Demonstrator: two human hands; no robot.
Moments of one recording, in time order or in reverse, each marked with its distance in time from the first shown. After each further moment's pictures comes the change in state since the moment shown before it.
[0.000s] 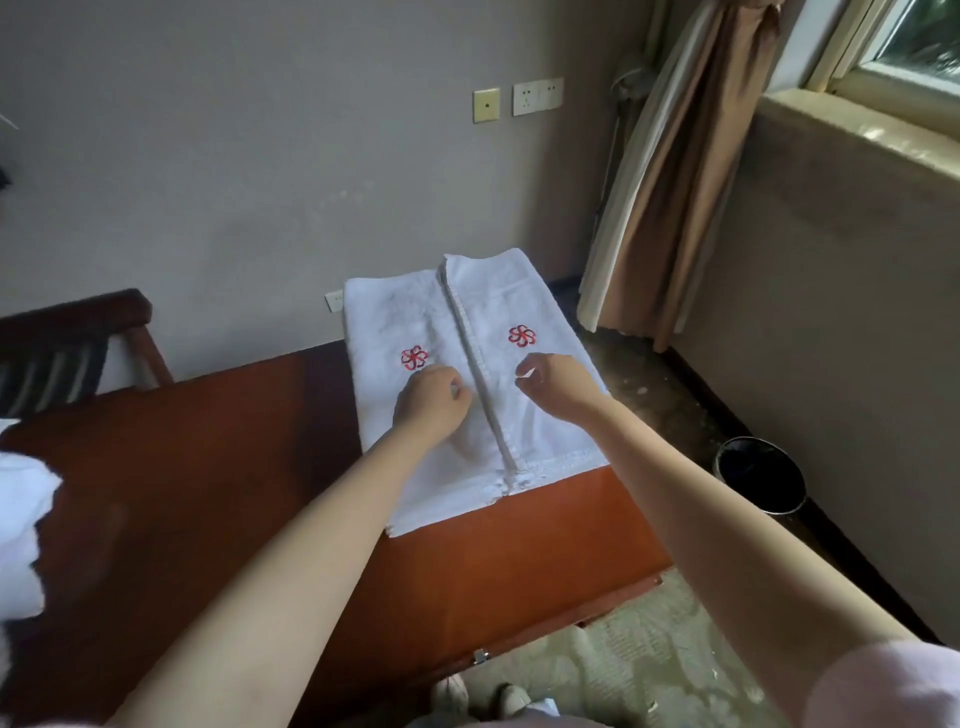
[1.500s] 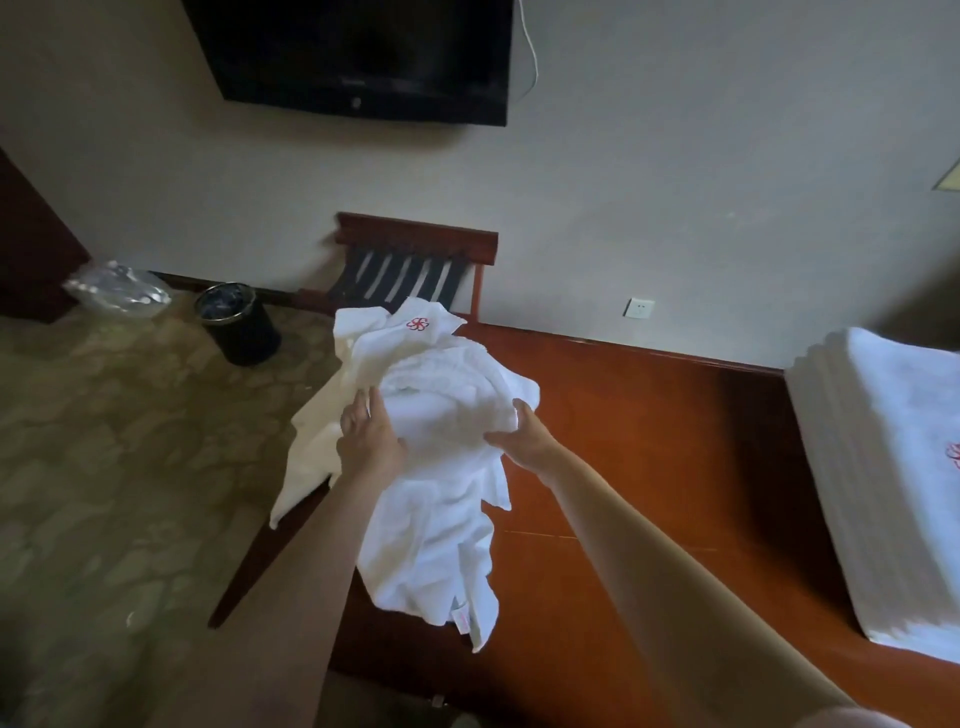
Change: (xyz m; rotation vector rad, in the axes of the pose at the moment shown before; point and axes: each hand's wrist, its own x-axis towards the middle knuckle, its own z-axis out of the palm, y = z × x) left_hand -0.254 -0.604 -0.262 0.054 0.223 -0.802; right_hand -0.031 -0.554 0.418 0.351 -0.573 -0.018
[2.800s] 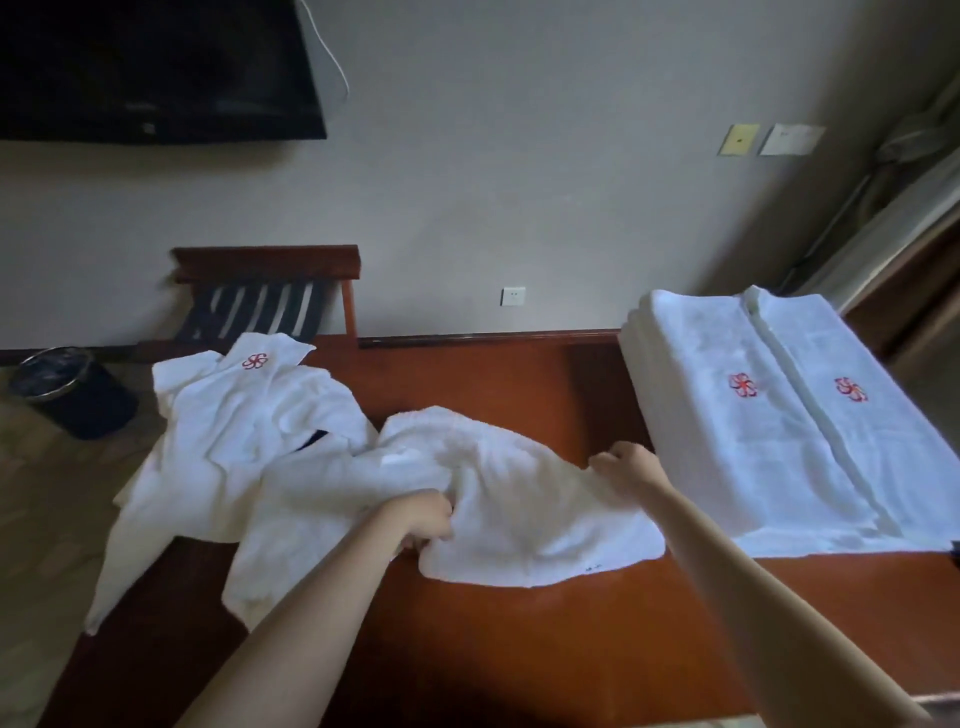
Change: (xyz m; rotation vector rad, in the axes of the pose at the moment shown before) left_hand -0.075 0.189 0.090 0.292 -0.924 0.375; right_hand -0.090 0.194 -0.223 -0.134 0.480 0.317
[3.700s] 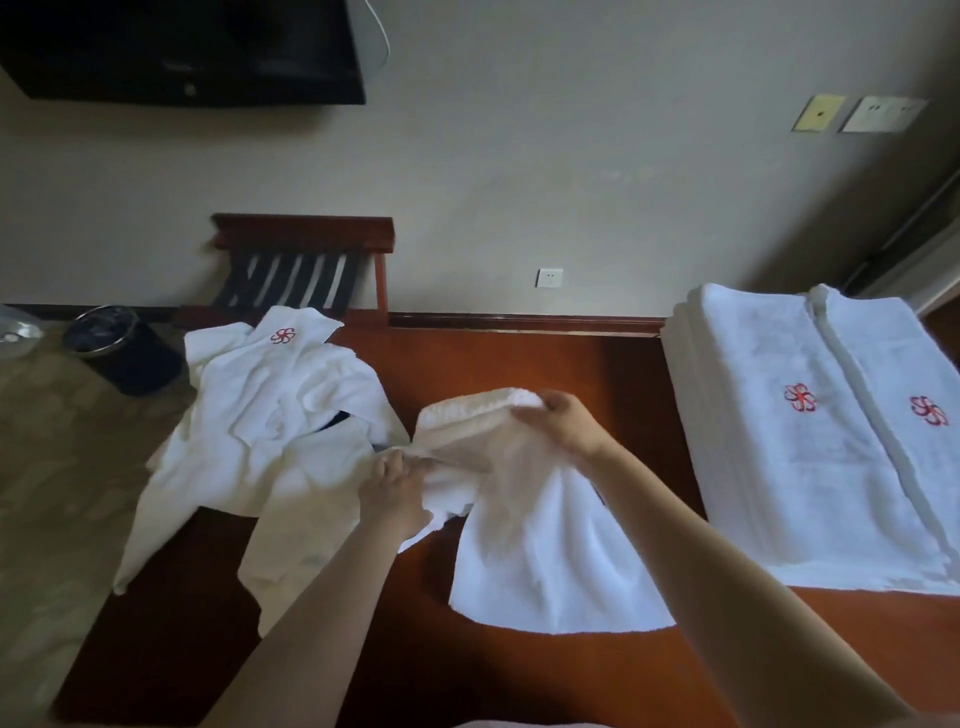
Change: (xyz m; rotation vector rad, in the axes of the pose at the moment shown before) left_hand 0.018 -0.049 0.016 0.249 0.511 -0.209; right_hand -0.007 -0.111 0.037 0.514 -0.338 -0.309
